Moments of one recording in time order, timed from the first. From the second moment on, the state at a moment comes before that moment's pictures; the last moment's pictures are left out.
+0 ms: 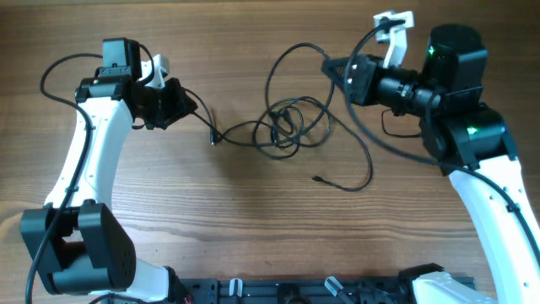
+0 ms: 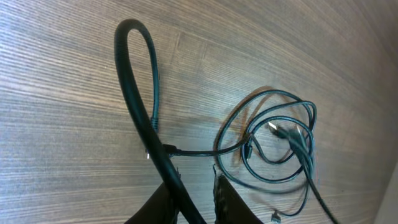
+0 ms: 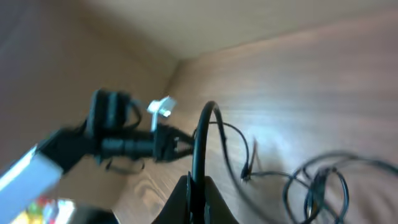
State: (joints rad) left arm 0.06 1.68 1.33 -0.86 0.44 -0.34; right arm 0.22 1.30 1.32 -0.47 -0.66 0.60
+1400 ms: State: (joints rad) left arm 0.06 1.68 1.33 -0.87 0.36 -0.34; right arm -0.03 1.49 2.16 -0.90 -0.34 0.44
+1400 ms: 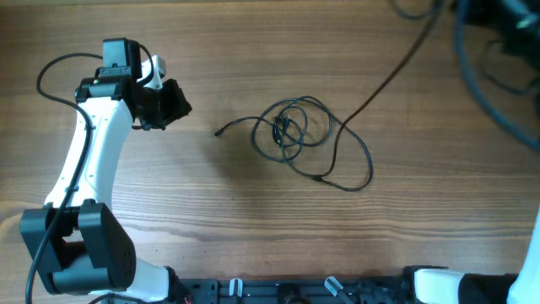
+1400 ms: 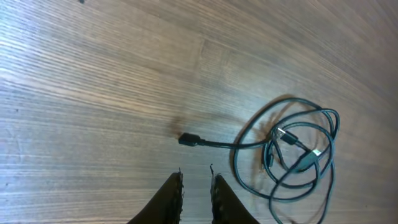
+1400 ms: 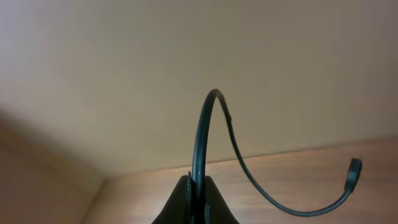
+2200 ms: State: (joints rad) left arm 0.06 1.68 1.33 -0.87 0.35 -0.34; right arm -0.79 1.69 2.32 -0.83 -0.46 0.44
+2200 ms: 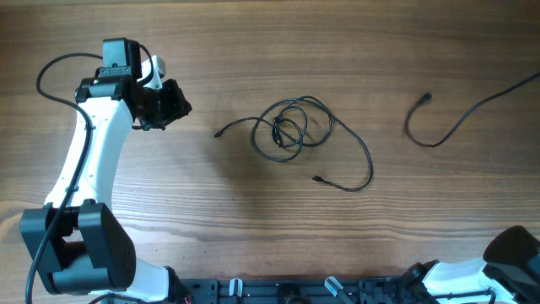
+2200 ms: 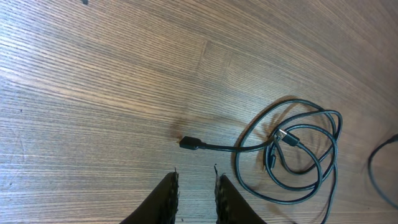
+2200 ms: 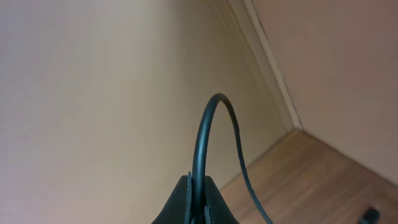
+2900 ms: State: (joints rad) left arm 0.06 1.68 1.33 -0.82 0.35 -0.38; right arm -0.42 1.96 2.33 -1.39 0.13 0.23
